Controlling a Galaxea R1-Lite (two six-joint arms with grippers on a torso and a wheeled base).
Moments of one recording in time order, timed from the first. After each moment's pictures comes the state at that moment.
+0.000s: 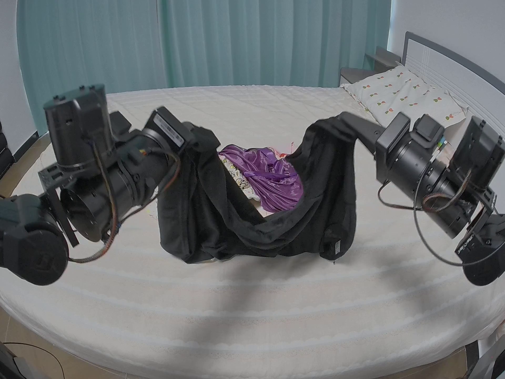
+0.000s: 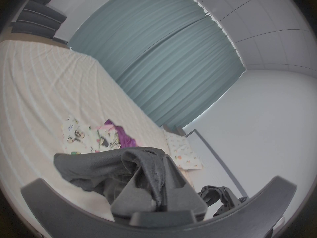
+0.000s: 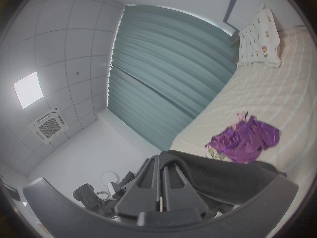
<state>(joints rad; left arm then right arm) -0.61 1.60 -0.92 -0.69 0.32 -0.84 0.58 1.67 -0.75 -1.18 0.04 0.87</state>
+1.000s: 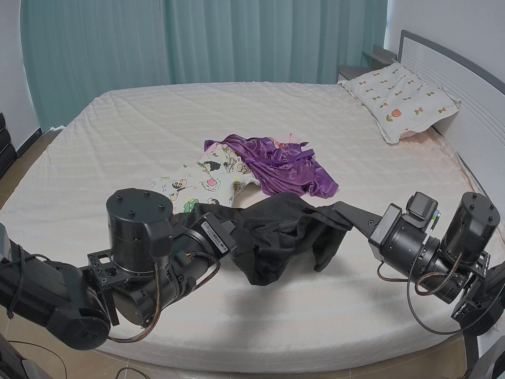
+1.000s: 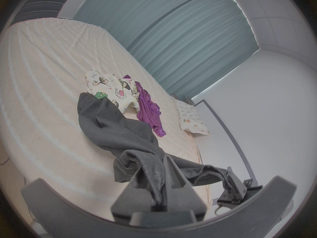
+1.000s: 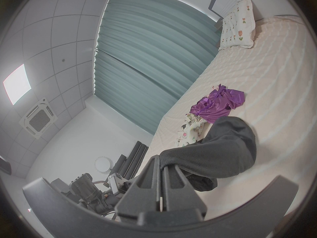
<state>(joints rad) -0.77 1.71 -0.65 -0.78 0.30 -0.97 0.67 1.68 -0.39 -1.32 0.00 0.88</state>
